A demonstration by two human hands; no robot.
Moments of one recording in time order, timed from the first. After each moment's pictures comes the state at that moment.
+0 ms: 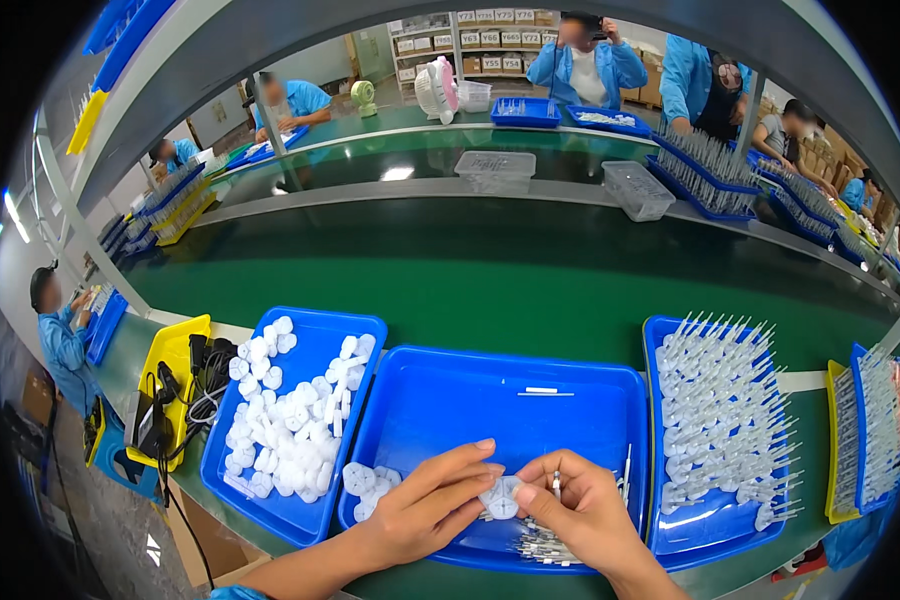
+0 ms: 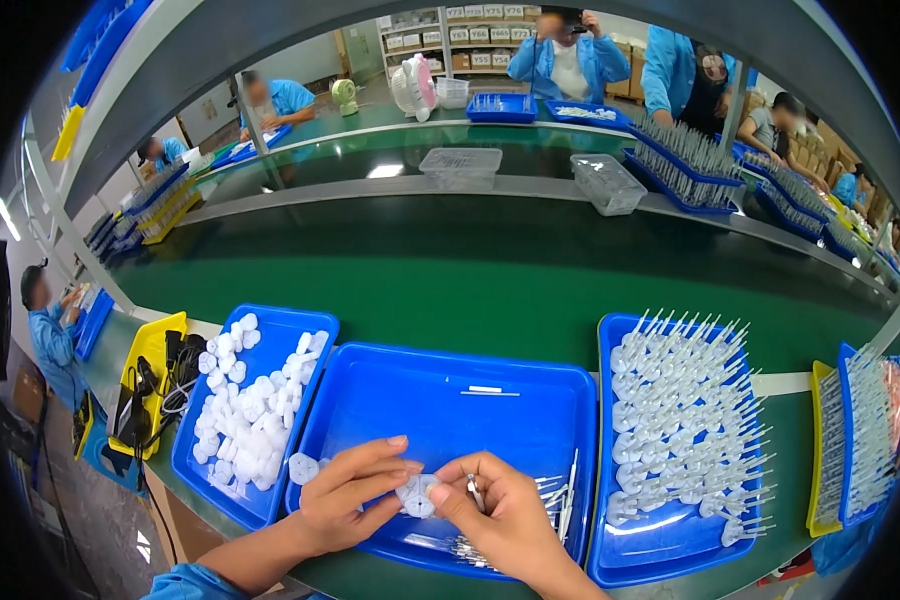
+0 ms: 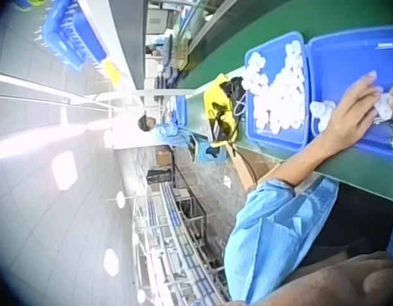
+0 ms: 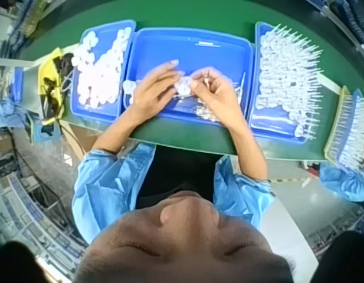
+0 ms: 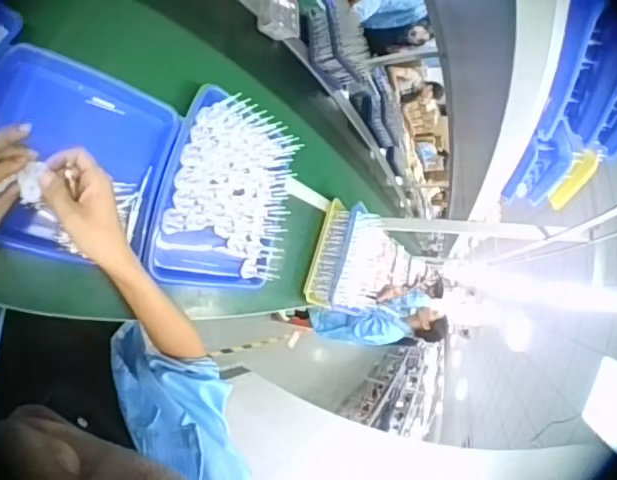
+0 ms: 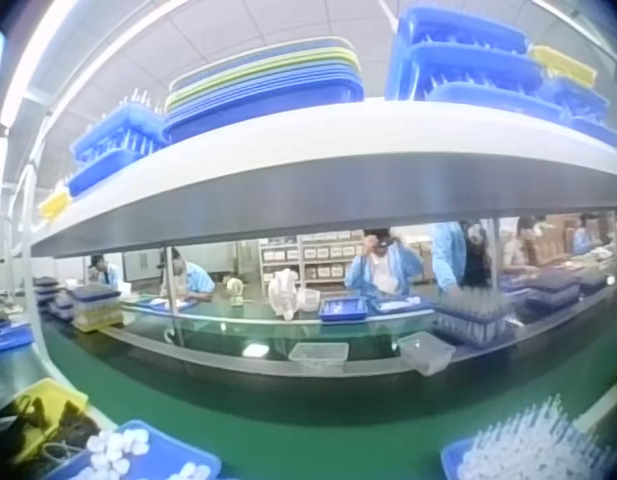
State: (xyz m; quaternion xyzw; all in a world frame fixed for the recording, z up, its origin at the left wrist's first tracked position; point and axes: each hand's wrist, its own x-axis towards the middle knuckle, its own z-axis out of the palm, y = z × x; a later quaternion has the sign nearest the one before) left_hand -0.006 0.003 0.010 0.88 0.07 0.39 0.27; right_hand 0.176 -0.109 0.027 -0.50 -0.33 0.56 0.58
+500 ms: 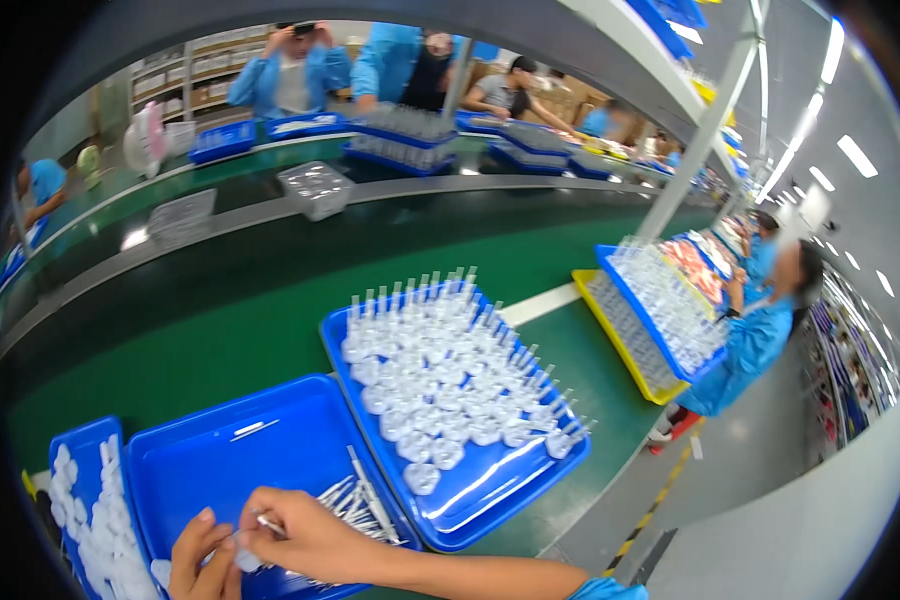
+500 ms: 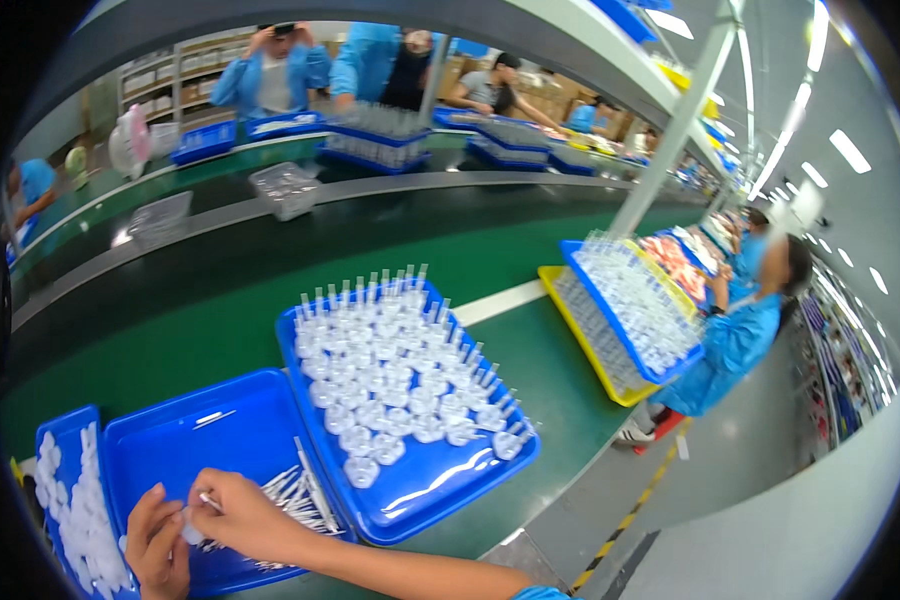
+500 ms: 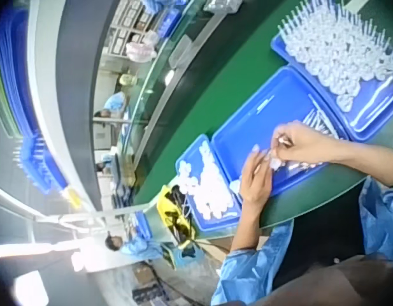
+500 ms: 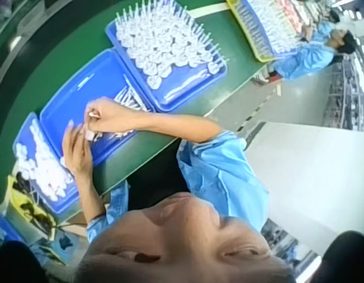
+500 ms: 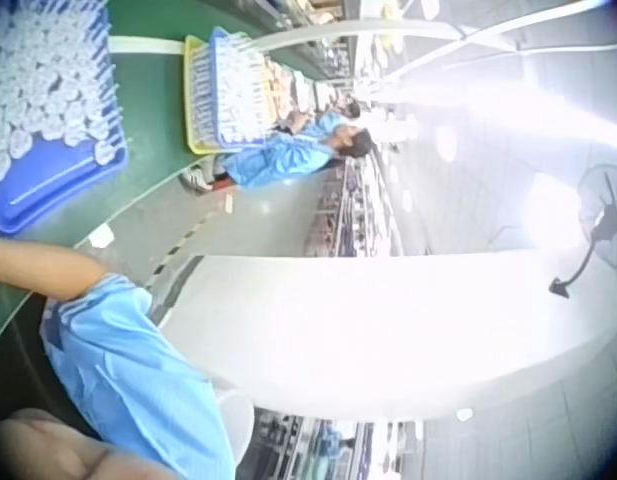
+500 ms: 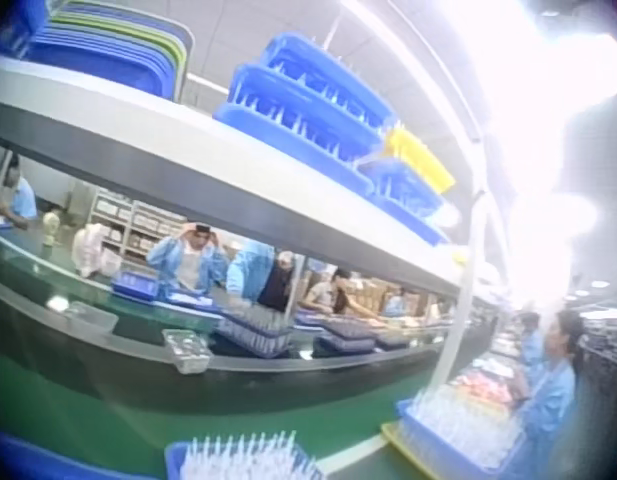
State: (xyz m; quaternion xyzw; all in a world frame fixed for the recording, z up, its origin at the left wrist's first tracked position) left_hand -0.011 -0.001 0.006 0.92 0.10 0.33 0.19; right_hand 0.176 -0.100 0.005 -0.53 -0.43 0.47 0.56
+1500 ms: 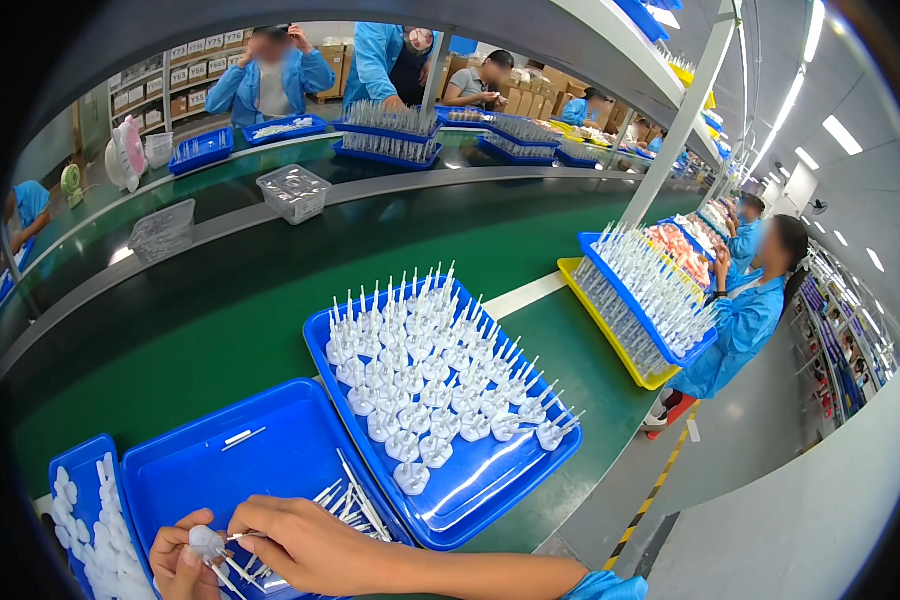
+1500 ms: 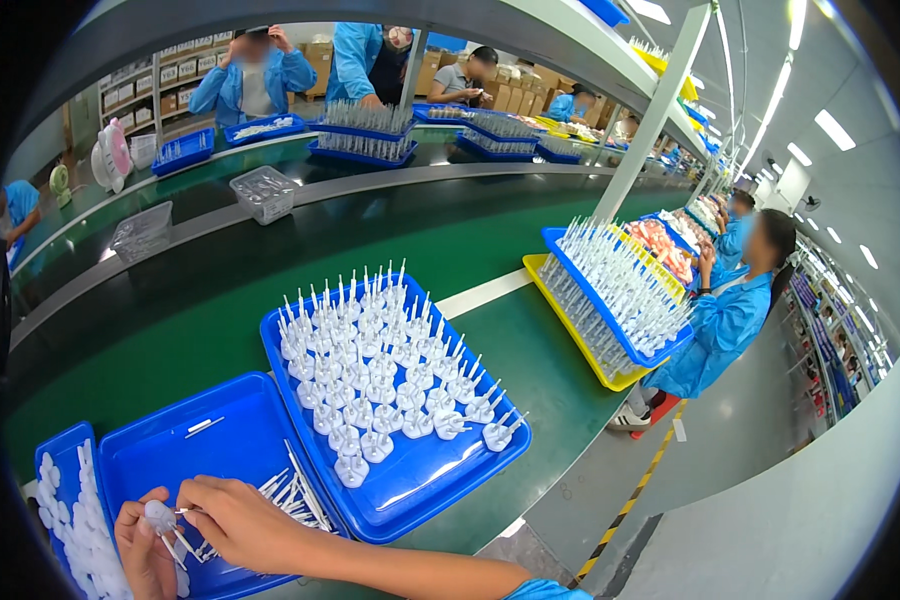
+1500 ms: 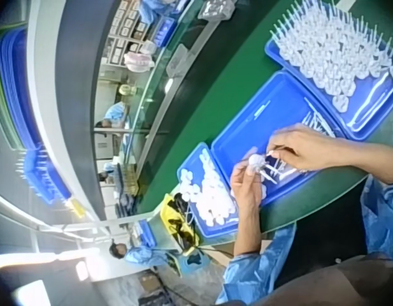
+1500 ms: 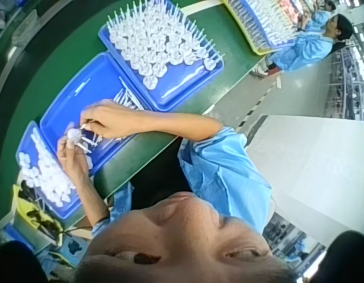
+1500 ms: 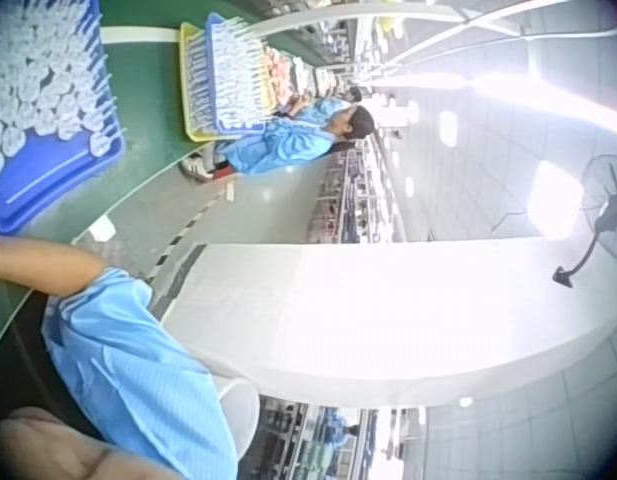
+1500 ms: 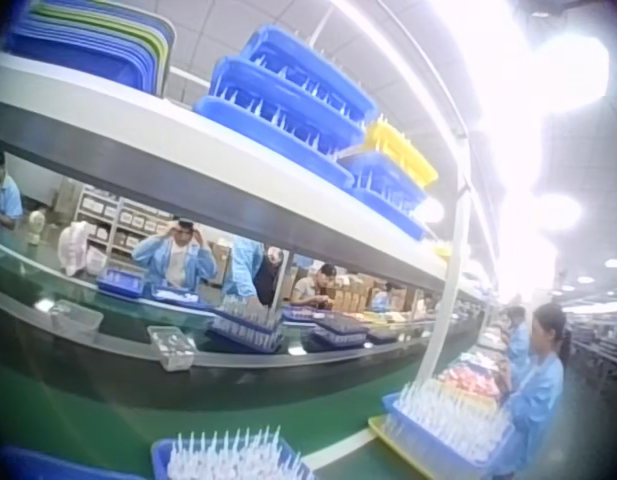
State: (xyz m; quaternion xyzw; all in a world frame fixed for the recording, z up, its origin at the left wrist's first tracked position) left_hand -0.012 0.022 -0.014 0.50 0.17 0.30 0.80; right_hand 0.181 -0.114 0.016 -0.55 -0.55 0.26 0.57
